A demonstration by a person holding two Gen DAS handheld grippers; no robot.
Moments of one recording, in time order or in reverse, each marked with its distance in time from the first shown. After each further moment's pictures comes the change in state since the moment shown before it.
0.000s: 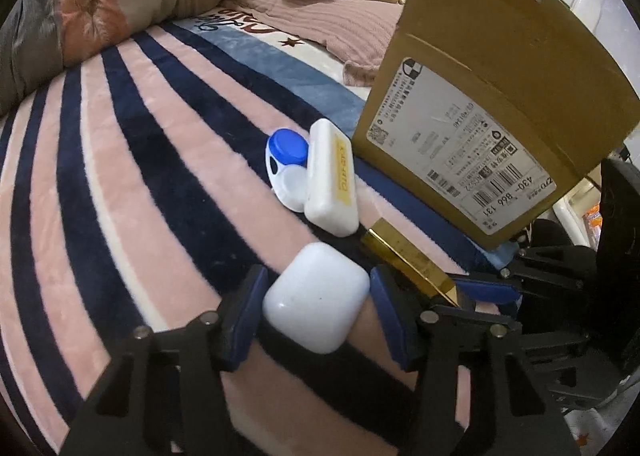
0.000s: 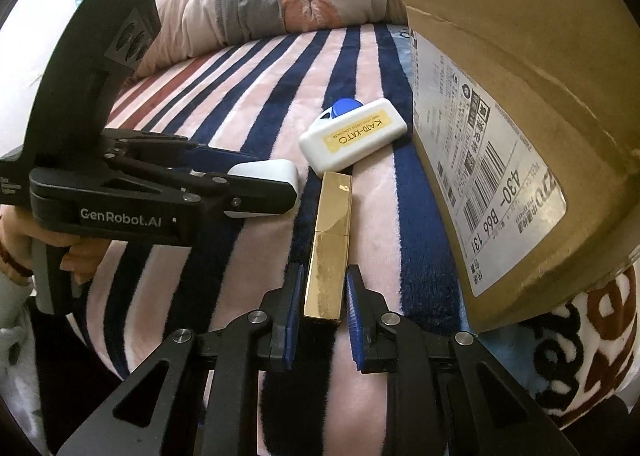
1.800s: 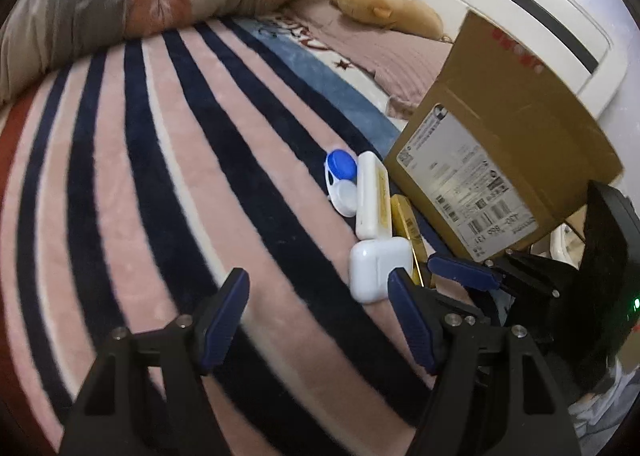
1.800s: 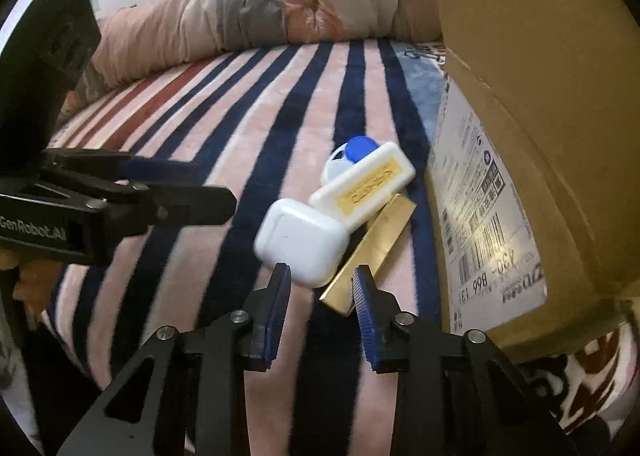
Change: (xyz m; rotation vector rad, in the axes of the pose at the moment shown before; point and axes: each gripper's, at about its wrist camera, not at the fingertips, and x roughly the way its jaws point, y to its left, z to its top) left arm -0.035 0.016 -0.004 -0.205 -0.031 0.025; right arm 0.011 0.025 0.029 -0.043 -0.022 -0.084
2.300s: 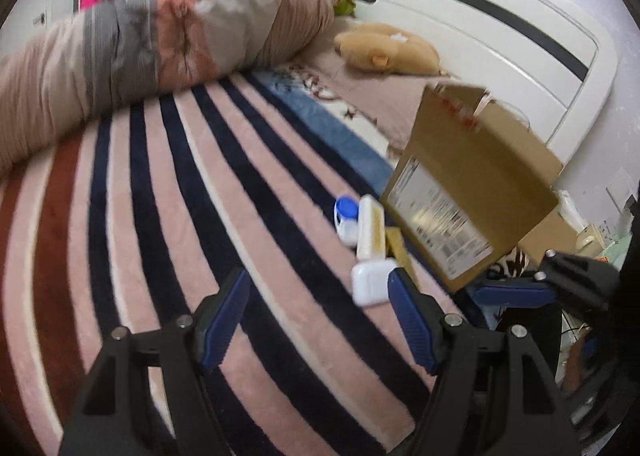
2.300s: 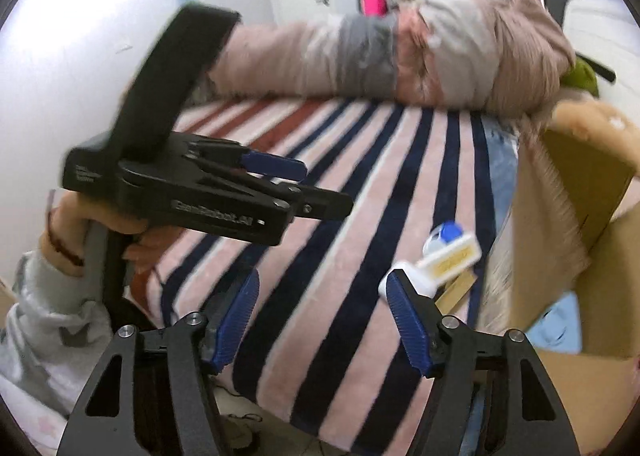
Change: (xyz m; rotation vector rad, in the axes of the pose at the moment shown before) left arm -0.076 -0.009 -0.001 0.055 -0.115 0.100; right arm -0.085 0.046 0.015 -0.192 -0.090 0.251
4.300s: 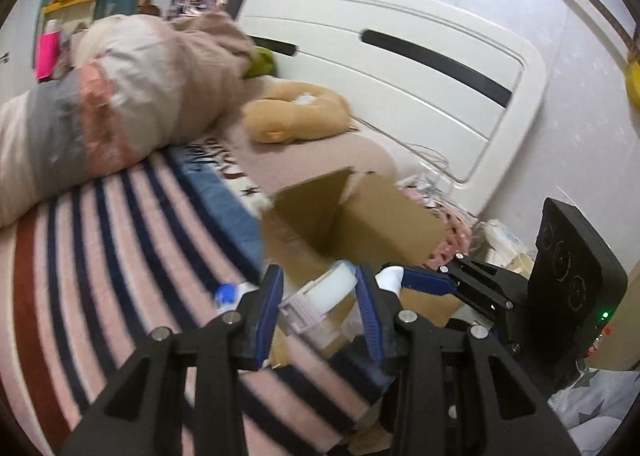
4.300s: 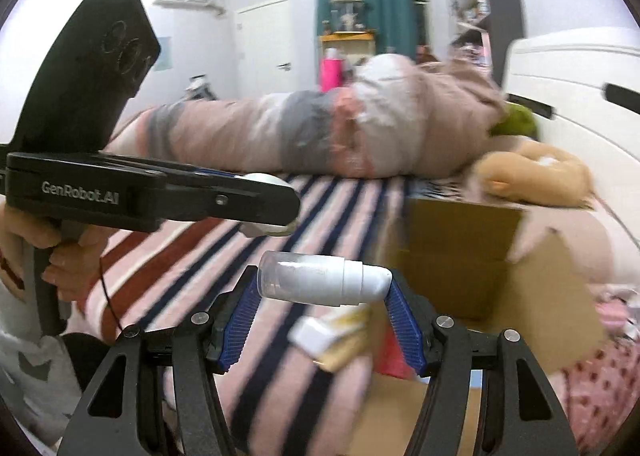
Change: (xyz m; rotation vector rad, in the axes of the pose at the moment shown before) left arm -0.058 -0.120 0.068 0.118 -0.156 -0.178; right arm -0.099 -0.066 0.002 0.041 -0.272 -0.142
